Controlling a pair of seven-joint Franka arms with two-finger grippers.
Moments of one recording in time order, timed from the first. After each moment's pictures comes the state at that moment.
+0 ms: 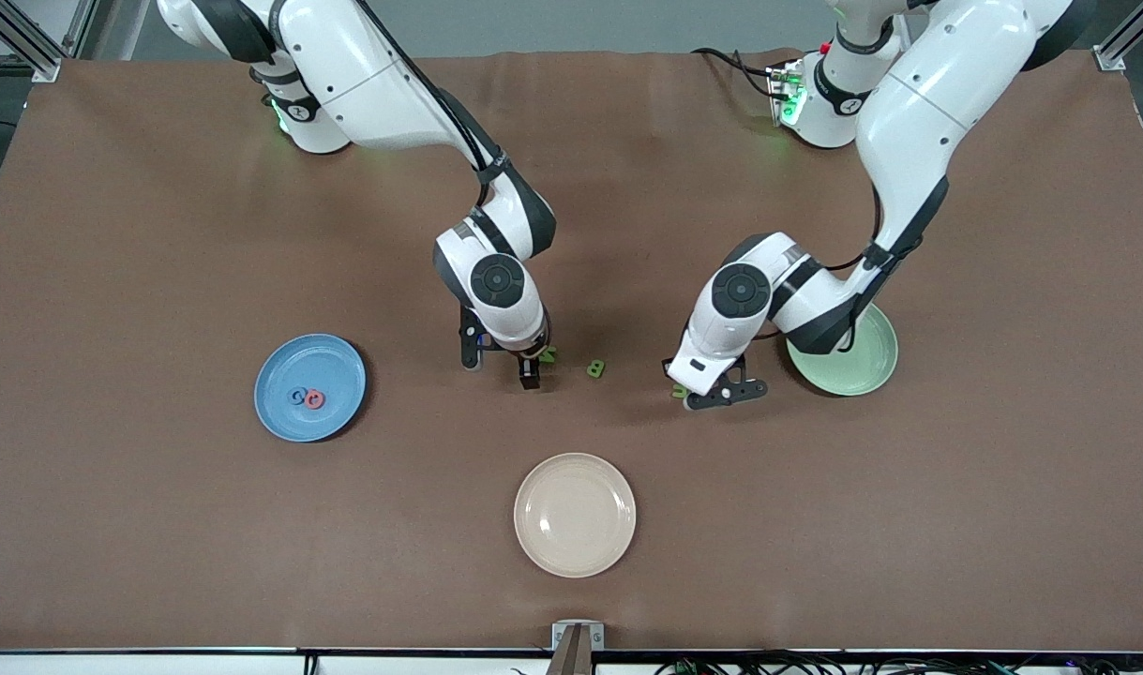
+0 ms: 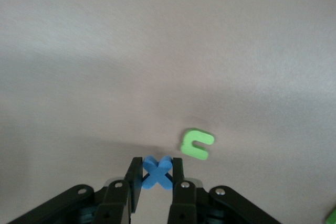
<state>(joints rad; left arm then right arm) 0.01 0.65 -0.57 -1.85 0.53 2.38 -1.03 0.73 0.77 -0.04 -1.63 0.12 2.41 2.11</state>
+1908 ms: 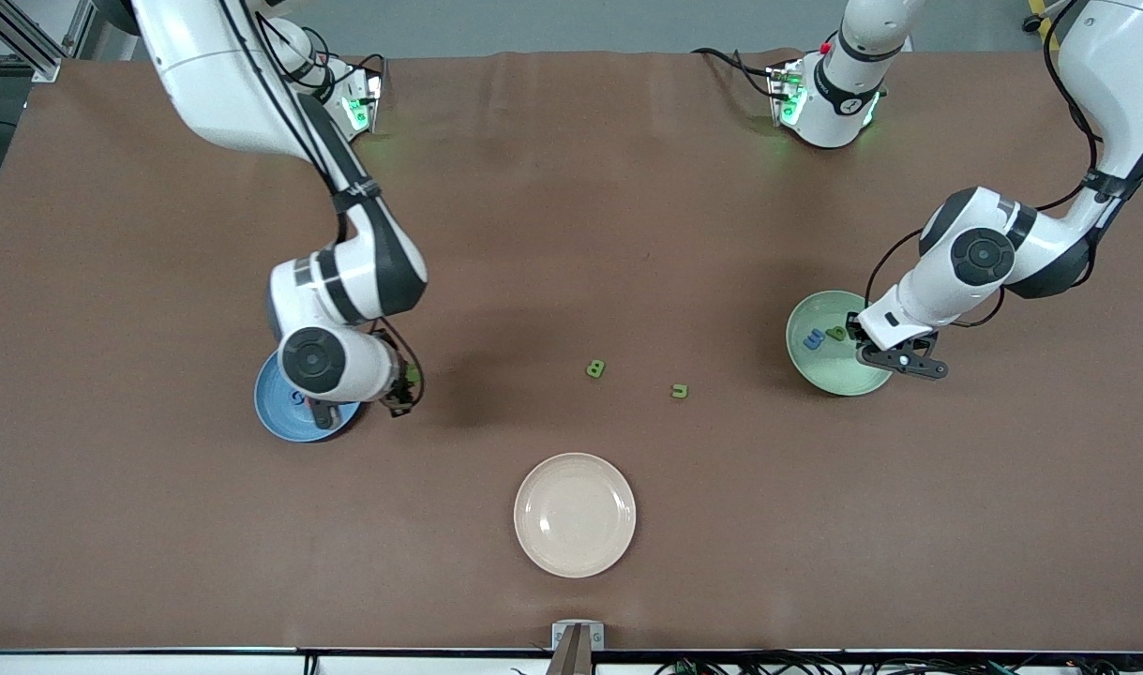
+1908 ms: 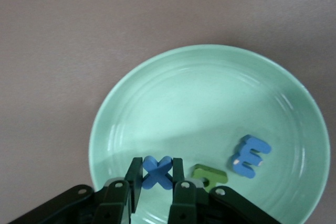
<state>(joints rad) 0.95 0.53 -0.99 -2.27 0.77 2.41 -0.30 0.40 0.60 -0.07 -1.57 0.07 1.90 1.55</state>
